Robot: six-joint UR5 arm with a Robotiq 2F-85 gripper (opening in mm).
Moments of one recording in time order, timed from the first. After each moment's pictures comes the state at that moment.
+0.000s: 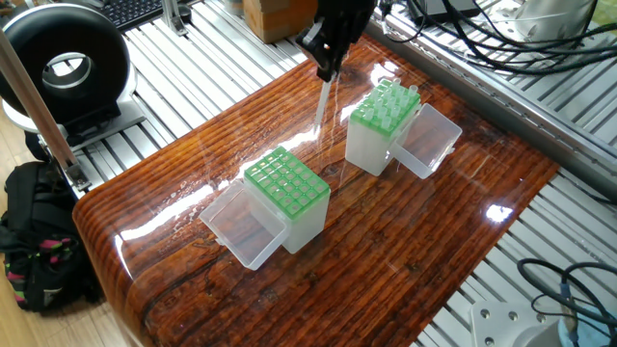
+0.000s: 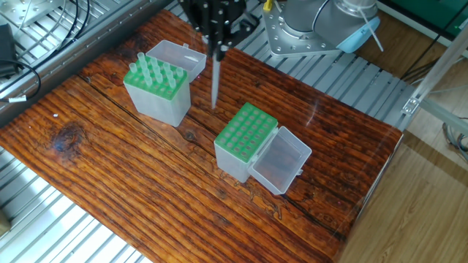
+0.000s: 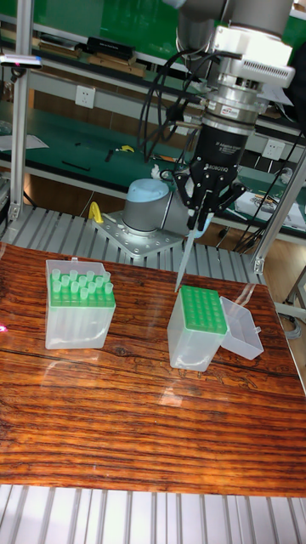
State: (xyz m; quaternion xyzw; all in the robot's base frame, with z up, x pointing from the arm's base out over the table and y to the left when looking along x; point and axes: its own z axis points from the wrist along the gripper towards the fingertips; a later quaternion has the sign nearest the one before) arm 0.458 0.069 0.309 -0.06 1.00 0.01 0.06
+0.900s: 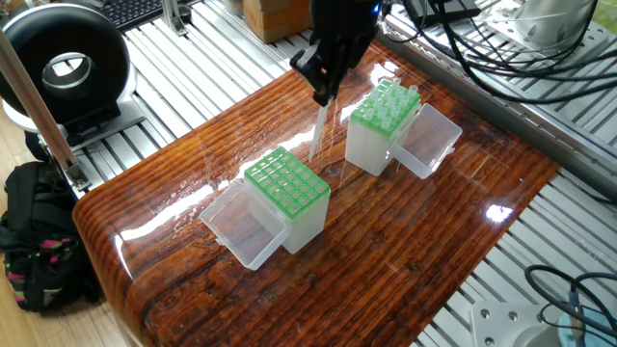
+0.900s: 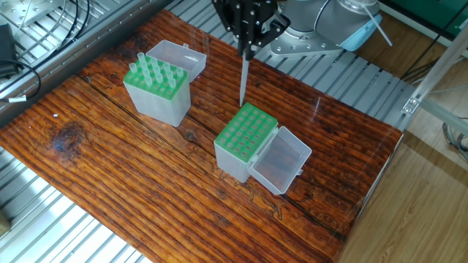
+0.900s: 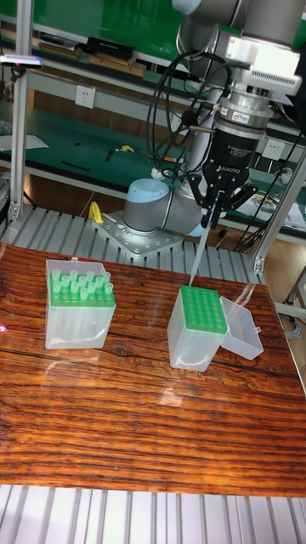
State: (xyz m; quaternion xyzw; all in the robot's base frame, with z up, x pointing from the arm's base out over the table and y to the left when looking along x) arm 0.424 0.095 0.295 -0.03 1.00 0.01 0.04
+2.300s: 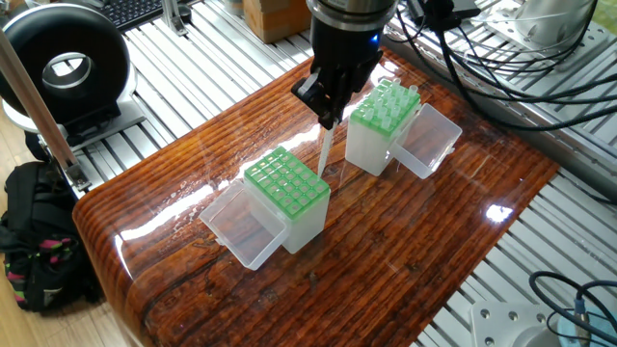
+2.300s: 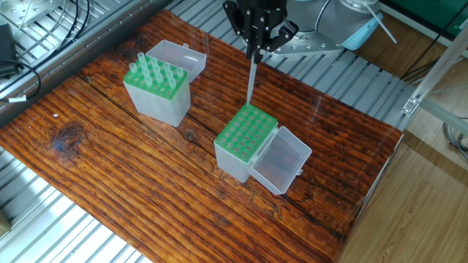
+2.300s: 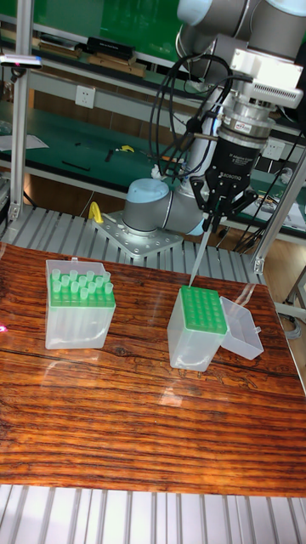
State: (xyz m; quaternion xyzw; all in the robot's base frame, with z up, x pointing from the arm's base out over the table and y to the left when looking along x) arm 0.416 0.103 0.281 -0.02 1.00 0.01 0.04
